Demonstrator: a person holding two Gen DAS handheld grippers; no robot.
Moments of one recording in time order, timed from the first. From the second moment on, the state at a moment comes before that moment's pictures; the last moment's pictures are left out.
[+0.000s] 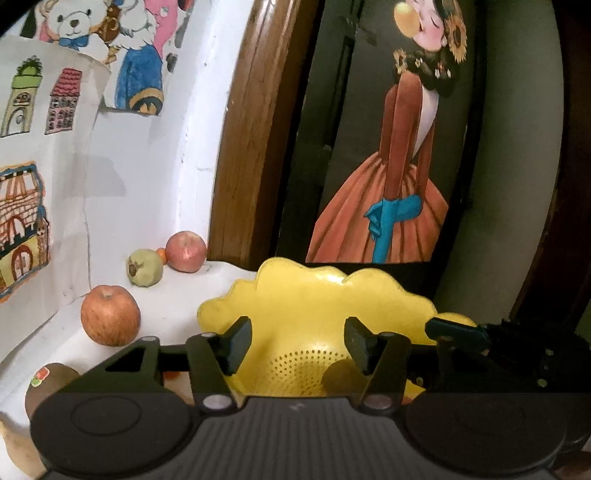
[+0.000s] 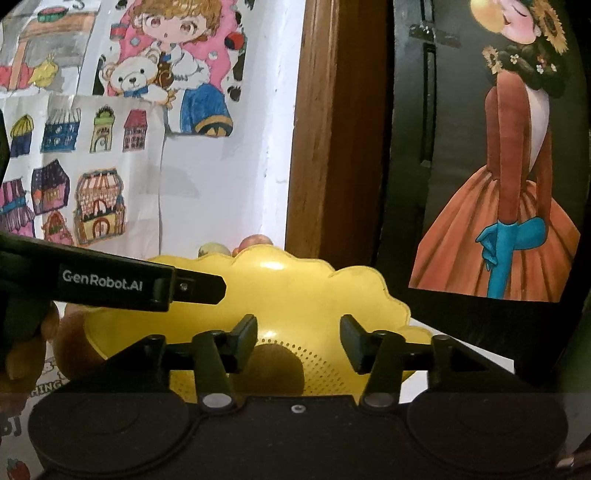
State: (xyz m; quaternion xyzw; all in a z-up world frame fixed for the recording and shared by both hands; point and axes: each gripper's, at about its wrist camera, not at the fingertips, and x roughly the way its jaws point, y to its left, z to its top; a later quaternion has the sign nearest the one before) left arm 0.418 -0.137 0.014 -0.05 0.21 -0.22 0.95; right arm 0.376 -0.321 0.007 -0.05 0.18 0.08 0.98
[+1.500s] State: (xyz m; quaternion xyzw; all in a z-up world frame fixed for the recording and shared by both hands) left arm 0.144 0.010 0.067 -0.03 0.12 -0.15 0.98; right arm 0.105 -0.231 0.080 -0.02 0.09 0.10 0.99
